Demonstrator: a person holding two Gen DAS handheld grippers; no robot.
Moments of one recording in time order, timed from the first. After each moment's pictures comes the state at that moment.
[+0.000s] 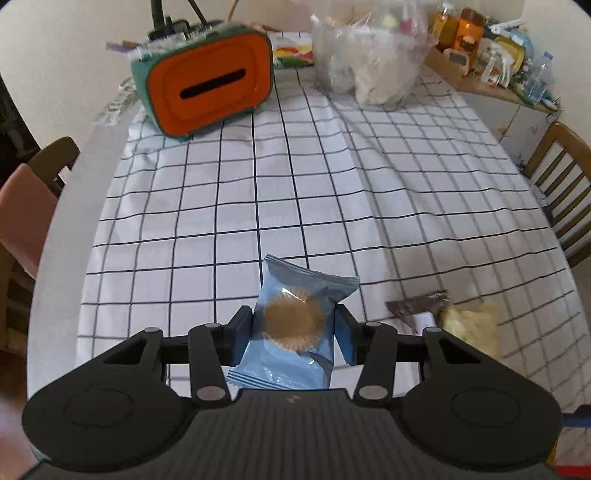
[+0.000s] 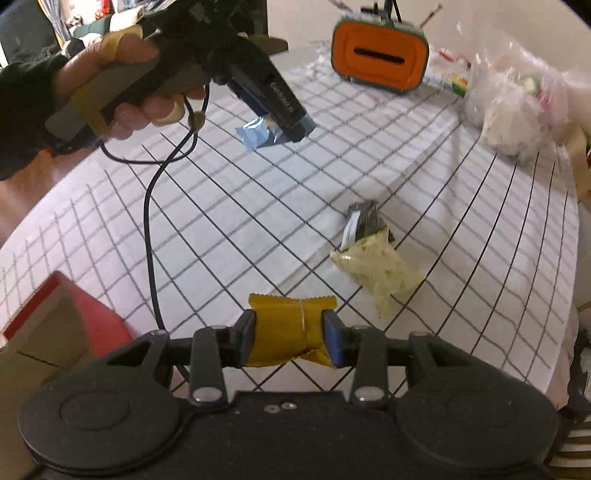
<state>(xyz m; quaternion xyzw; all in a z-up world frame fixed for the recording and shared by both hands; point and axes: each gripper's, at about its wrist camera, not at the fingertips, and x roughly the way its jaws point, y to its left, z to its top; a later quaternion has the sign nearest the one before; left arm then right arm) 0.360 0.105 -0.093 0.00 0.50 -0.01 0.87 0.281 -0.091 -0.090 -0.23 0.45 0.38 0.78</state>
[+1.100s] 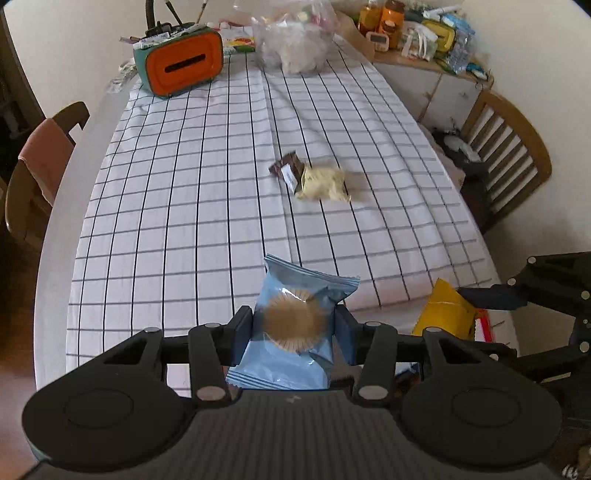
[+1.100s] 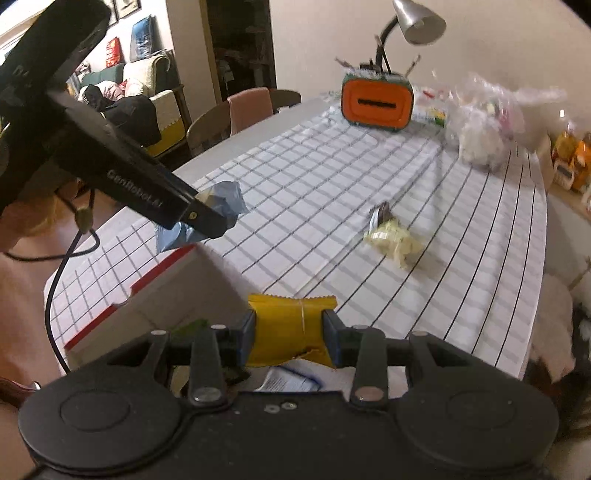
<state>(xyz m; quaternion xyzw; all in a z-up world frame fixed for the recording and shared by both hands) 0.128 0.005 -0.019 -0.02 0.52 -0.03 0.85 0.147 -0.156 -0.027 -0.16 0.41 0.39 0.81</state>
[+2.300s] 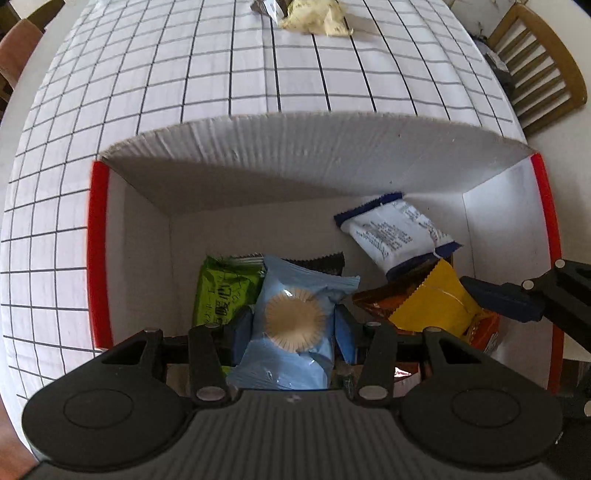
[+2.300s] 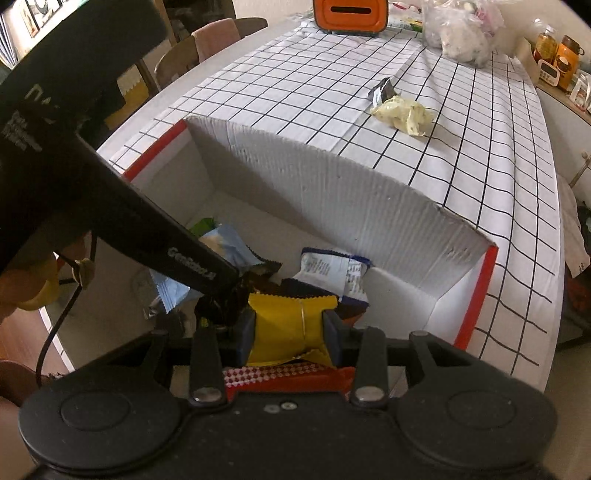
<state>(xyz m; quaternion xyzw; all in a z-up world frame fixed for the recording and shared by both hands) 0.106 -0.036 -0.141 -0.03 0.66 -0.02 0.75 0.095 -0.147 -0.111 -0.14 0.50 0.31 0.79</state>
